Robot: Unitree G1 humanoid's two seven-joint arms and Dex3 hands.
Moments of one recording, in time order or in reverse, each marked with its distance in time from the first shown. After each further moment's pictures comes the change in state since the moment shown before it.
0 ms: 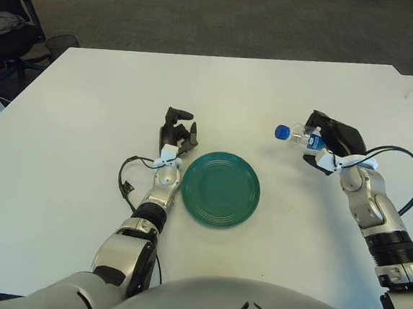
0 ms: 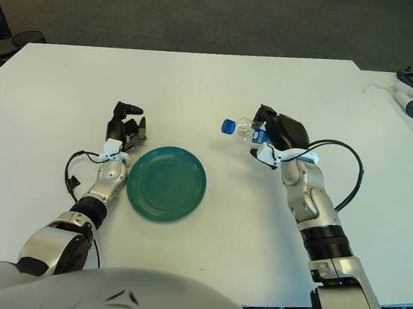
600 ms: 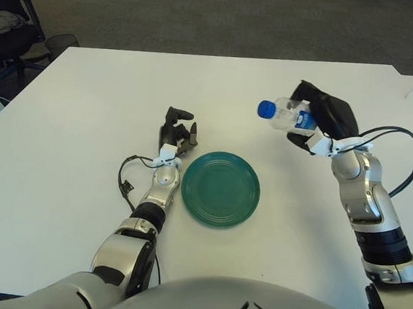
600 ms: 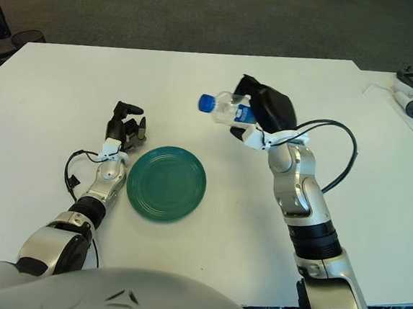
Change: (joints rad) left arm 0.001 0.009 0.007 -0.006 -0.007 0.004 -0.029; right arm -0.046 0.129 0.050 -0.371 0.050 0.069 0.170
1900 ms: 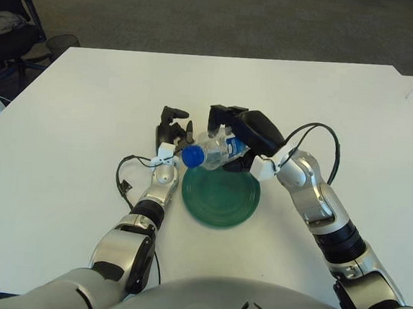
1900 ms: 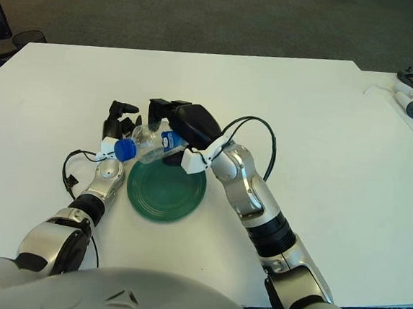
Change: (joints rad) left arm -0.033 0.011 0.004 0.072 0.009 -0.076 0.067; right arm -0.061 0.137 0.239 0.056 0.008 -0.246 0.122
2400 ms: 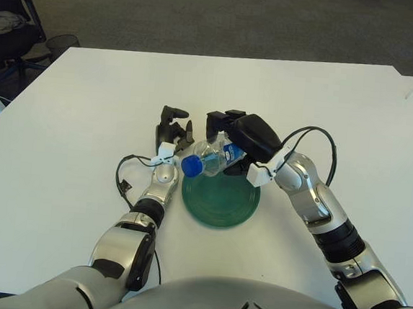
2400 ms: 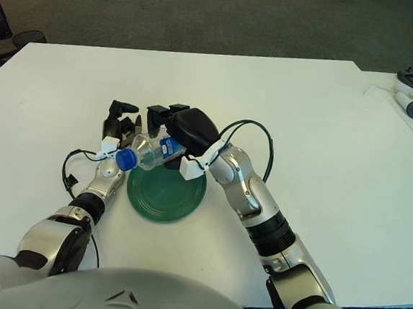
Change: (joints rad) left arm -0.012 0.003 -0.009 0.019 0.014 -0.022 0.027; right arm 0.025 -0.021 0.008 0.041 -0.062 -0.055 -0.022
